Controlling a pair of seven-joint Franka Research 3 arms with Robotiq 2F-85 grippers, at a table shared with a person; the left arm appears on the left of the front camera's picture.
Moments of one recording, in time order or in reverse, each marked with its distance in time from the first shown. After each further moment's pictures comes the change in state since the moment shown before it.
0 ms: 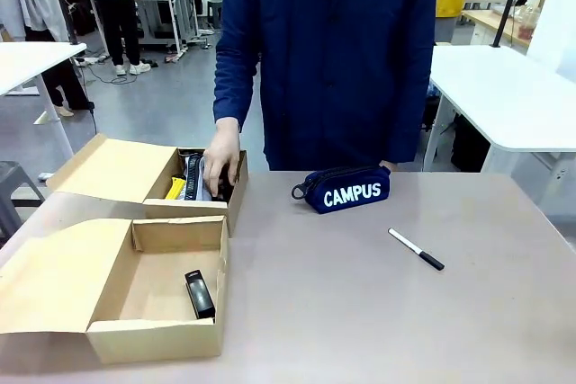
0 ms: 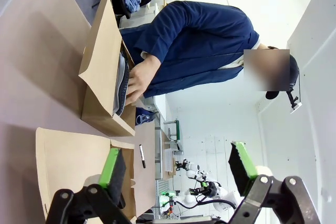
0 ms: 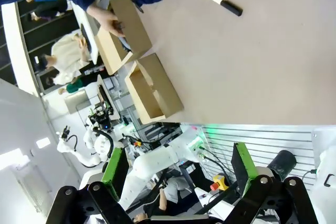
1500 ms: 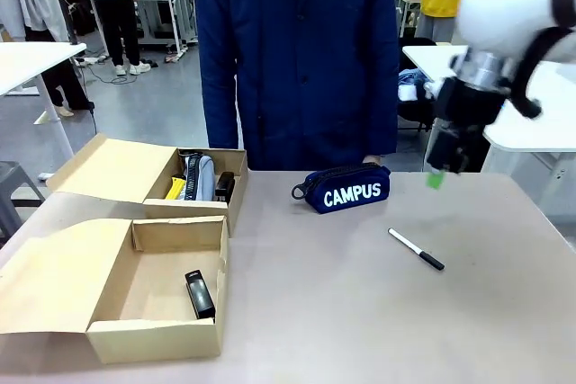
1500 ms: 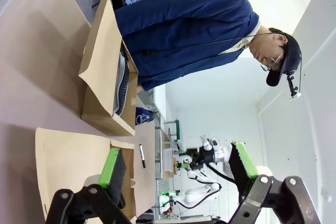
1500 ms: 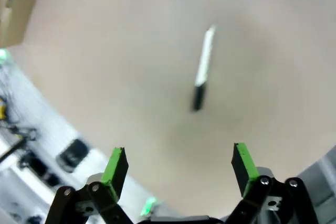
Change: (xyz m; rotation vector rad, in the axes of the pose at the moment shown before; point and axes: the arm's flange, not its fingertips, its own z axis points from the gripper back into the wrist) left arm 0.000 0.000 -0.001 0.000 0.002 0.000; right arm 0.088 0.189 -0.249 -0.817 0.485 1.208
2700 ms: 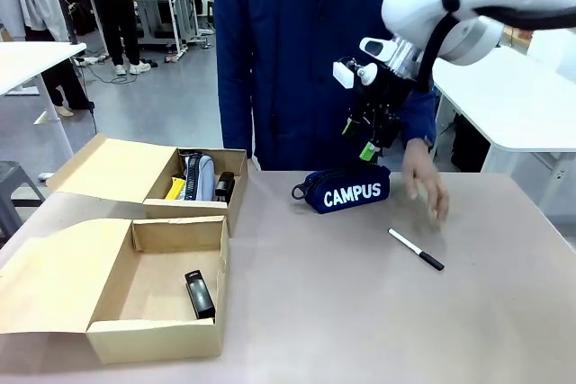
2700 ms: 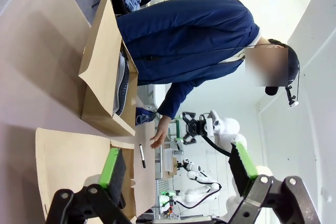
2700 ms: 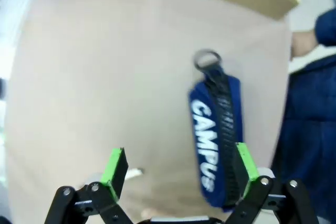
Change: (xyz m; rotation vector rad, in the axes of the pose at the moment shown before) left arm 0.000 0.000 0.000 0.000 0.000 0.000; right arm 0.135 -0.011 -0.019 0.120 -0.301 1.014
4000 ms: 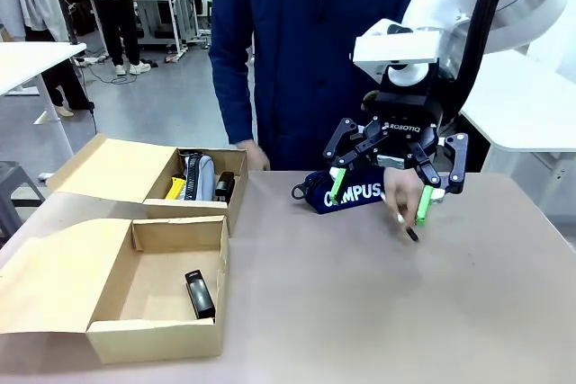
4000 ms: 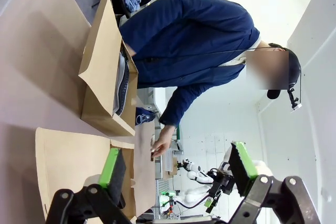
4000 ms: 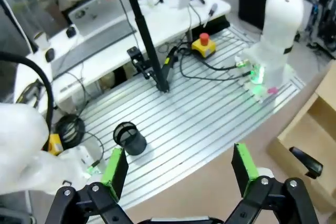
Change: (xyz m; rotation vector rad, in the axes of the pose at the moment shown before) left arm 0.000 0.000 0.000 0.000 0.000 0.000; right arm 0.109 0.217 0.005 0.653 -0.474 0.521
